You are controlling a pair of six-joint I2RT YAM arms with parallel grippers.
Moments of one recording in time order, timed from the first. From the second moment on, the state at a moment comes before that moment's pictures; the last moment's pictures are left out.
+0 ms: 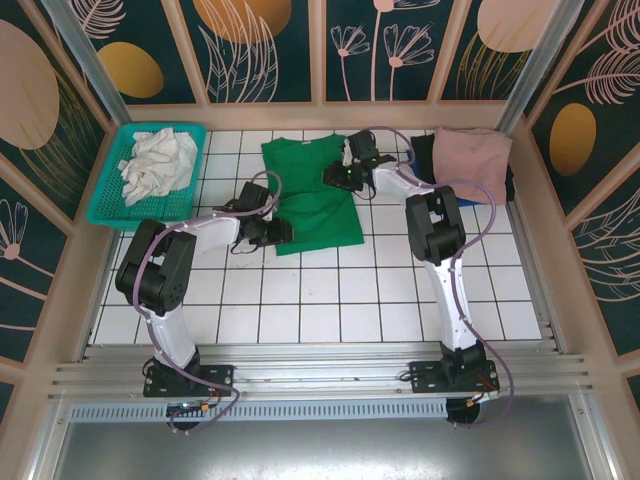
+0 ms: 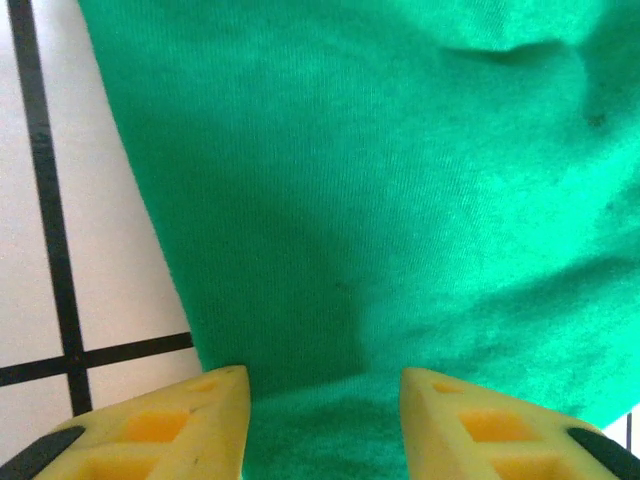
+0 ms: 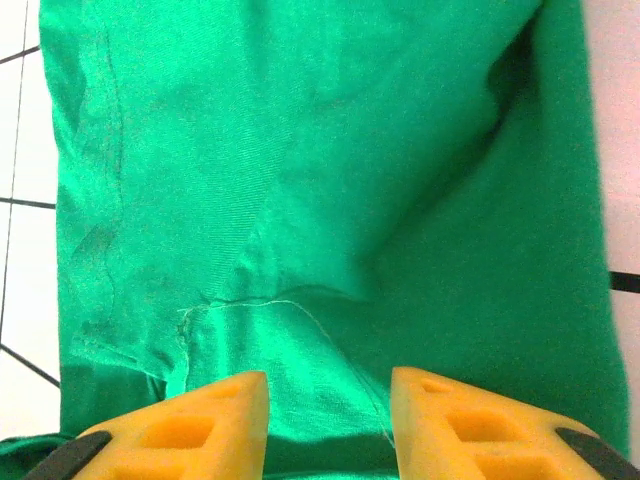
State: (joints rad) left arm -0.39 1.85 1.07 -0.27 0.26 -0.48; right arm 0.40 2.41 1.93 -0.39 -0.35 0.48
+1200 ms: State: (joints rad) left arm -0.39 2.31 1.77 -0.43 0.27 -0.46; right arm 0.57 1.71 0.85 -0.06 -0.20 0.65
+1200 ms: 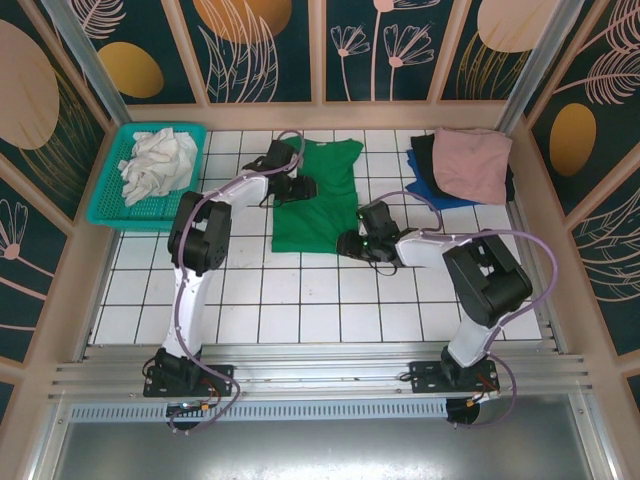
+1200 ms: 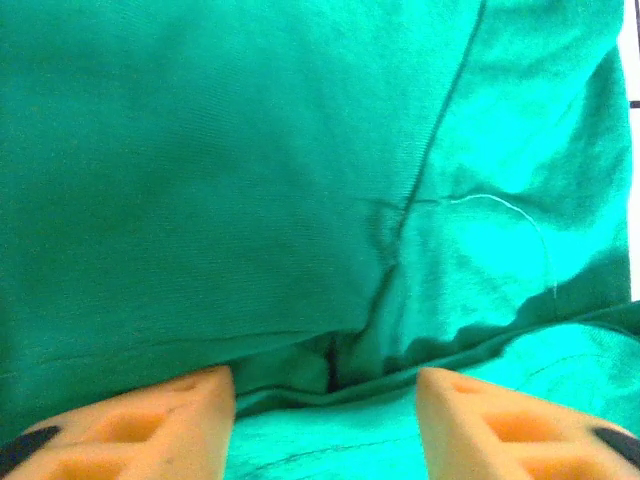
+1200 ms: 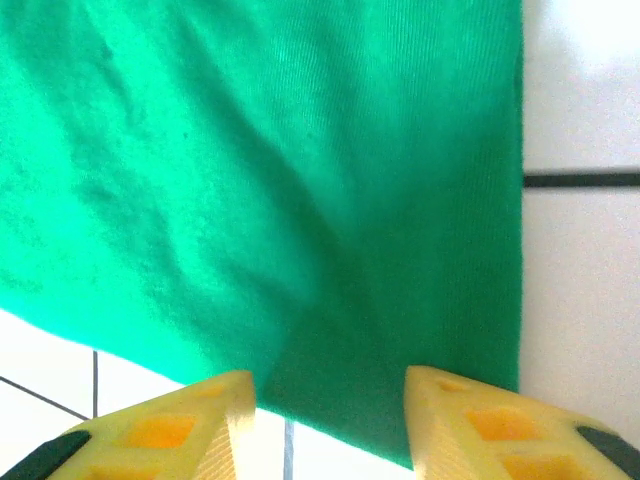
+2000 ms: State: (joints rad) left arm -0.41 1.71 0.81 -0.12 0.35 -0.52; right arm 0.58 1.77 0.90 -0.02 -0.16 0.68
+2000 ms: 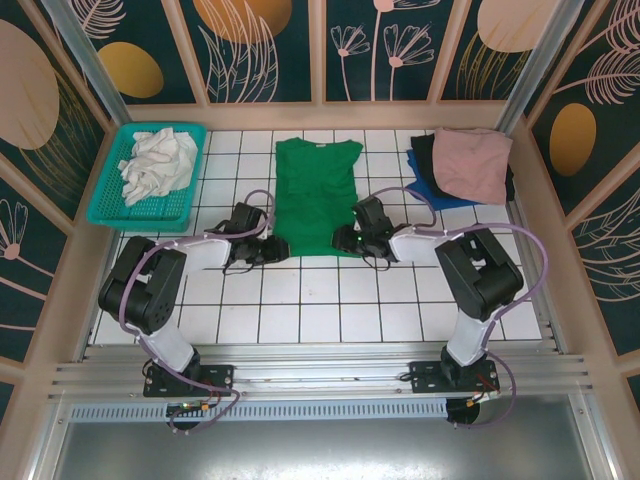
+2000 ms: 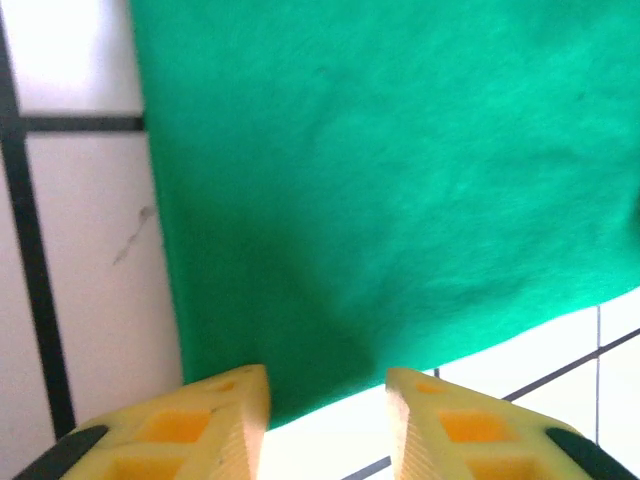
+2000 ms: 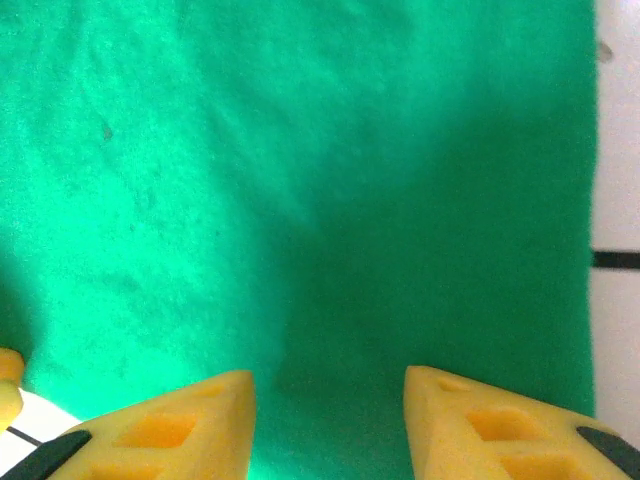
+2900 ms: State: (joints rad) left arm -0.40 1.62 0.75 -0.18 0.21 -0.59; right arm 0.69 1.62 0.75 -0.10 -0.05 0.78
